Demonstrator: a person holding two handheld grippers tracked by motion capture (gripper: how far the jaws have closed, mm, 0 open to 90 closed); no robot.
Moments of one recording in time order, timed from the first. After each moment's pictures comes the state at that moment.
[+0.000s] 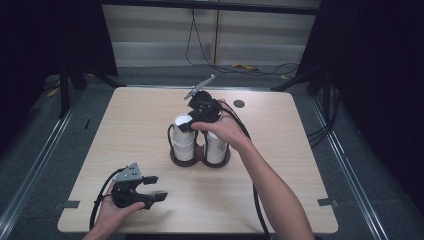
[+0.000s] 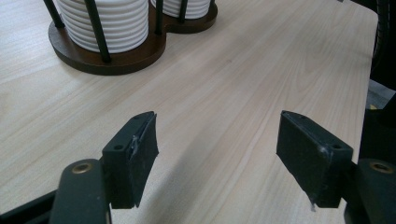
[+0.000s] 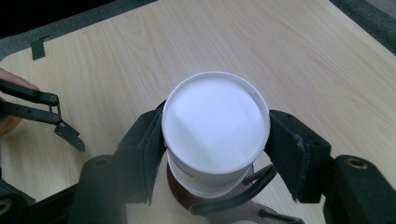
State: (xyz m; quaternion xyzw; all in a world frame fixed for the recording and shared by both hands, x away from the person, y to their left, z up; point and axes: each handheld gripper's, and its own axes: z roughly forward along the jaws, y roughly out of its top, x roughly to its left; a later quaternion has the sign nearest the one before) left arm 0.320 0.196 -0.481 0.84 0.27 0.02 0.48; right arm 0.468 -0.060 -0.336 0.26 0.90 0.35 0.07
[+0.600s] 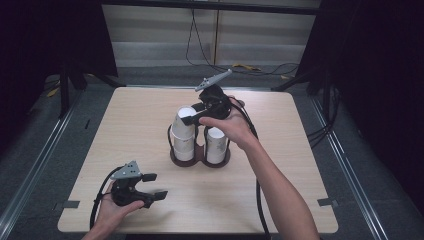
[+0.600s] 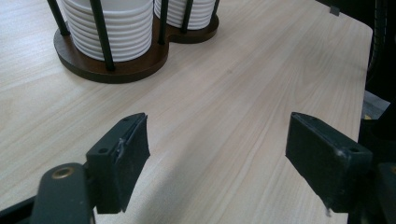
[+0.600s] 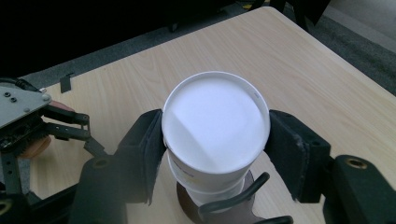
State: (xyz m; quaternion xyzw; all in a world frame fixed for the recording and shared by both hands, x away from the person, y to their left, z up) left arm 0.324 0.197 -0.476 0.83 0.28 0.02 0.49; right arm 0.456 -0.083 -0.312 0.26 0.87 0.41 0.07
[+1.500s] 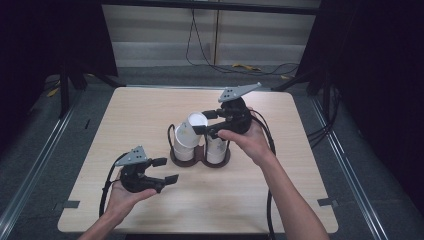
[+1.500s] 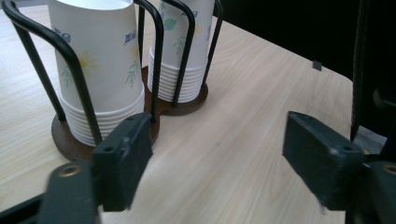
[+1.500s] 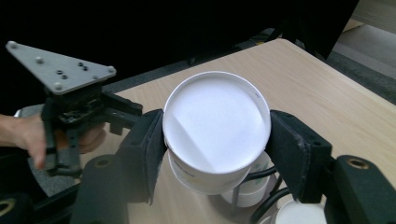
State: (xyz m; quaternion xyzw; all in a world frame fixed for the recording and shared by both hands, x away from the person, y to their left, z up) left arm 0.339 0.167 -0.443 0.79 0.27 0.04 0.55; right arm 0.405 -0.125 -0.305 0.24 0.83 0.49 0.07
